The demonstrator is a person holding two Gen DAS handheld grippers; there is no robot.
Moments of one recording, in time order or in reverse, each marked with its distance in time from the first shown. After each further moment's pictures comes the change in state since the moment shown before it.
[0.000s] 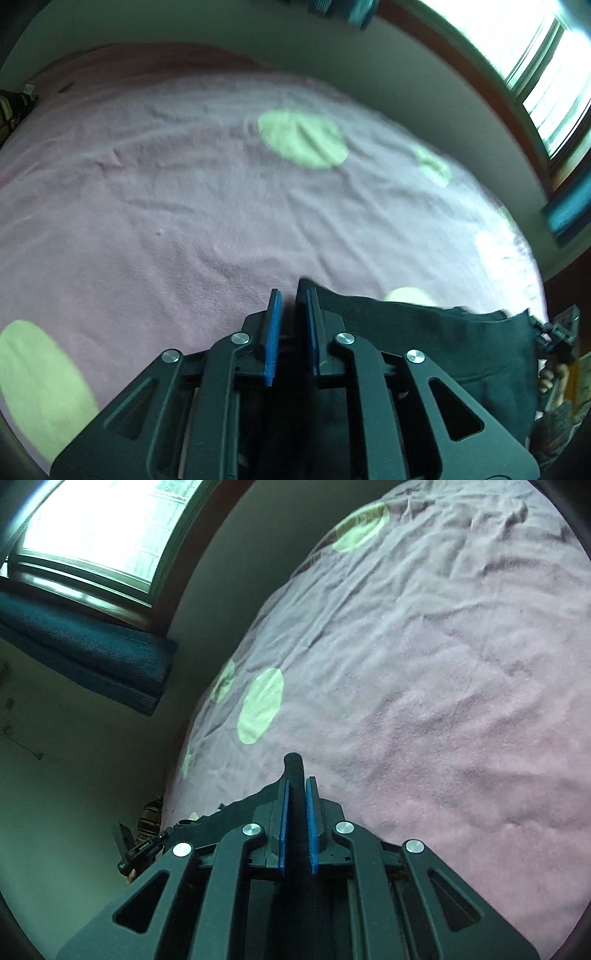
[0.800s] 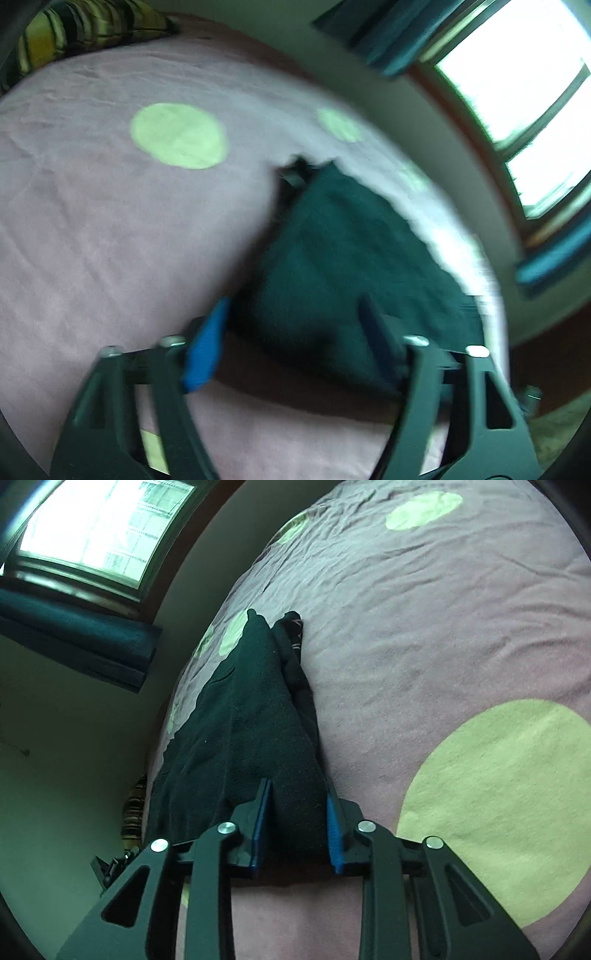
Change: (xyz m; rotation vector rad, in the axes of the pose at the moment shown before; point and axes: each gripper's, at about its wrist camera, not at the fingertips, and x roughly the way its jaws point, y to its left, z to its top) left arm -0.127 0.016 -0.186 -0.289 -0.090 0.041; right arm -0.104 -0.007 -0.178 0.049 -0.036 -0.166
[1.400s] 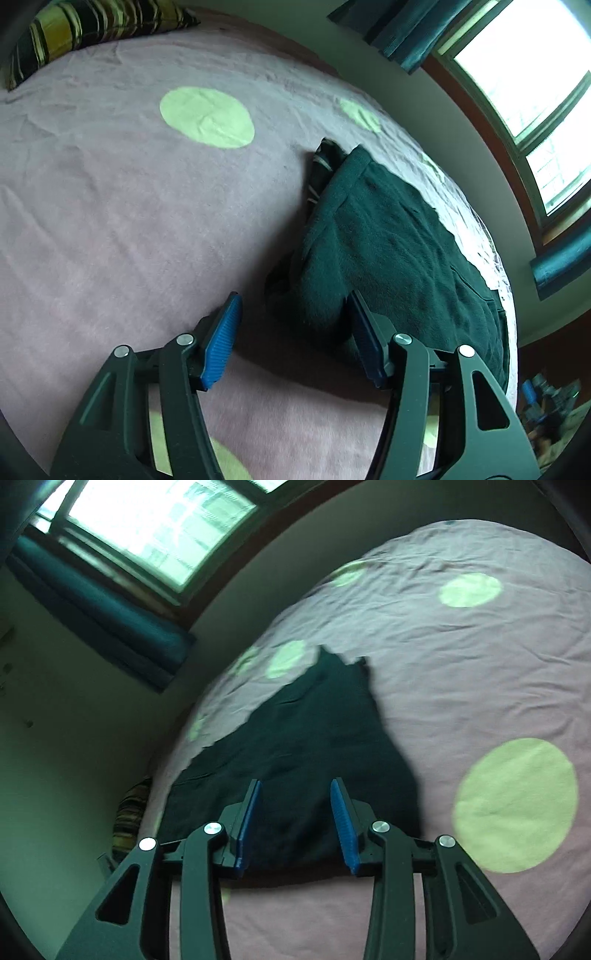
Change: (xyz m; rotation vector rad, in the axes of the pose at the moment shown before) left arm -0.011 0.014 -0.014 0.002 -0.009 -0.007; right arm -0.019 0.115 -0.021 -0.152 -0.067 0.106
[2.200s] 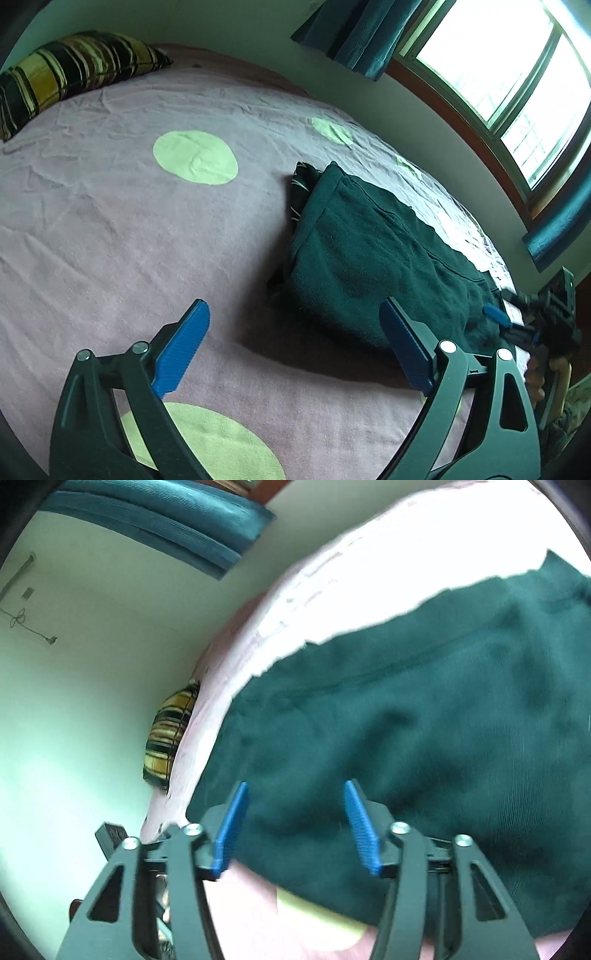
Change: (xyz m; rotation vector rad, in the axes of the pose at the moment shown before) left arm -0.027 -0.002 -0.002 0.124 -0.059 -0.029; right arm 0.177 0.096 -0.006 -0.085 0.320 0.070
